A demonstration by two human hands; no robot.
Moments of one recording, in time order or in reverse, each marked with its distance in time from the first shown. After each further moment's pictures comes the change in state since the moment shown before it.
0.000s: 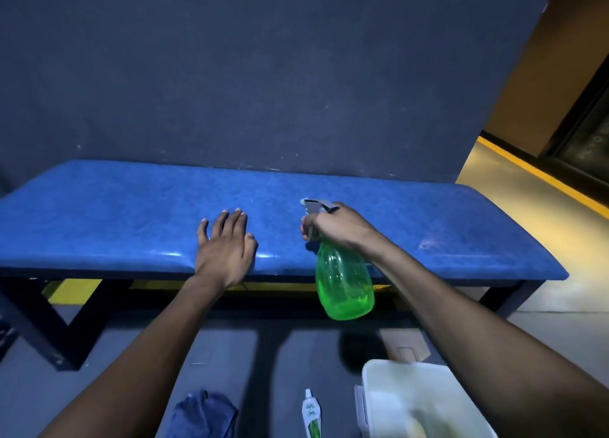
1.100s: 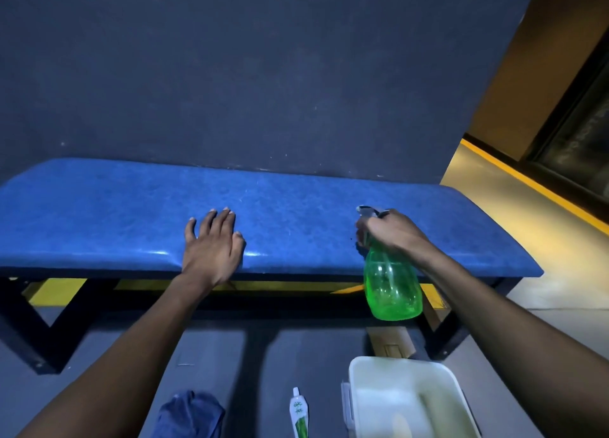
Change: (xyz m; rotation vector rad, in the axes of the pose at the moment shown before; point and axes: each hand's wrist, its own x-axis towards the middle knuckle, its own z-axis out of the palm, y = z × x) left_hand -0.002 -0.001 -0.001 -0.018 0.003 0.011; right_hand -0.027 0.049 -0.081 -0.196 0.188 0.135
